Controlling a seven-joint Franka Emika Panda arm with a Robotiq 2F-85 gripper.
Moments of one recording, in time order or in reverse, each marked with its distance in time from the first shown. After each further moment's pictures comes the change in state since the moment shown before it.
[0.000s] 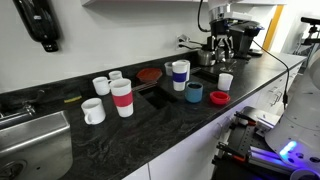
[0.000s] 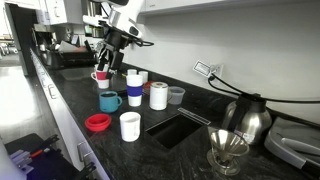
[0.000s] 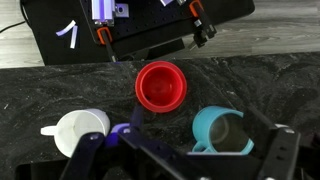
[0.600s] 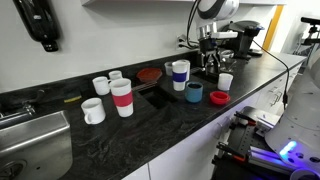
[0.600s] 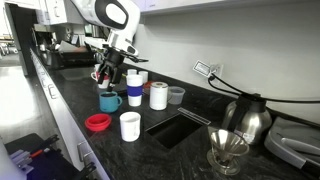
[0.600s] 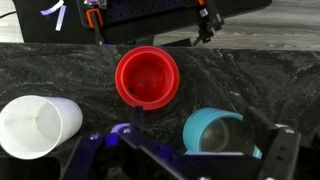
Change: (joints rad) arm 0.034 0.145 0.085 -0.046 0.017 0.170 0.003
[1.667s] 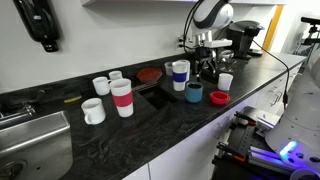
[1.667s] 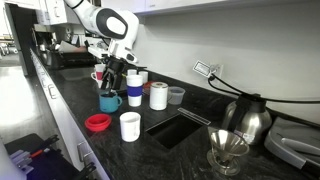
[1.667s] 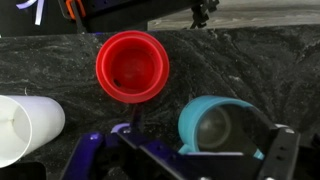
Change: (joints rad) arm 0.015 0.074 0.017 -0.015 0.029 0.126 0.087
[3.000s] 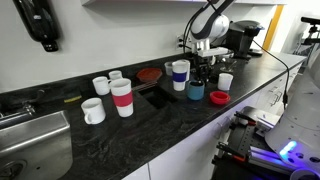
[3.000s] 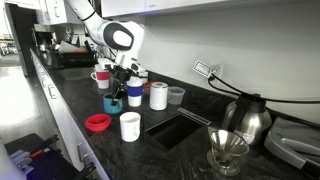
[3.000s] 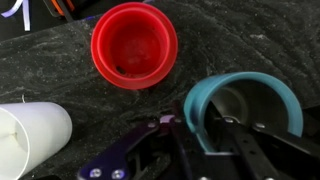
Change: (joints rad) arm -0.021 0.116 -0.022 0.010 -0.003 0.124 0.146
